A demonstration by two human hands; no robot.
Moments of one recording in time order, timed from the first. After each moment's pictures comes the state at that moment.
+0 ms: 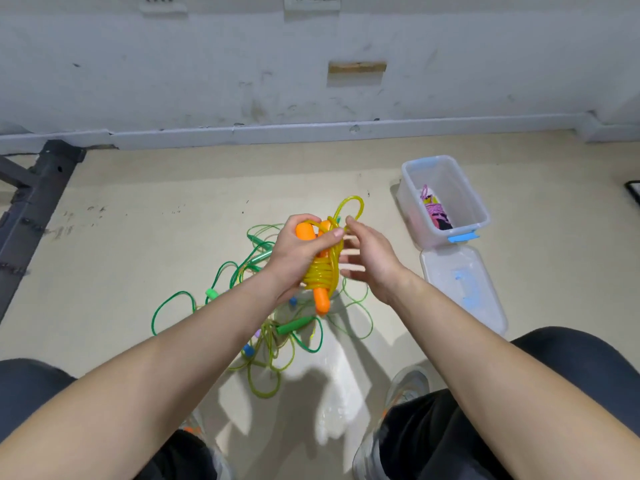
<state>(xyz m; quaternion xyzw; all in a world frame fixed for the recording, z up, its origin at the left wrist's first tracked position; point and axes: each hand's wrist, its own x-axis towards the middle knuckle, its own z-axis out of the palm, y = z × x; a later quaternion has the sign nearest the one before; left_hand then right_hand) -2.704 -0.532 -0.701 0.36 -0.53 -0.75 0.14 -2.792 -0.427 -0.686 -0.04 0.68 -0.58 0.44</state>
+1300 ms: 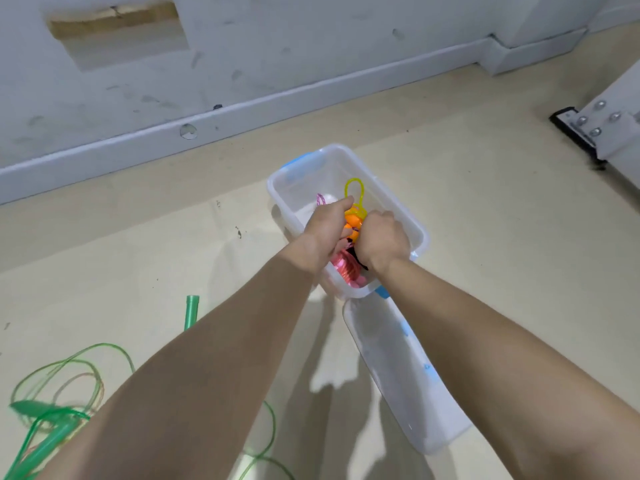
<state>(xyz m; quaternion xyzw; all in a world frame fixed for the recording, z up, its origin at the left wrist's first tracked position) -3.161 -0.469 -0.907 0.34 -0.55 -0.75 -0.16 -3.196 -0.369 -0.955 -0.04 0.99 -0.06 0.13</state>
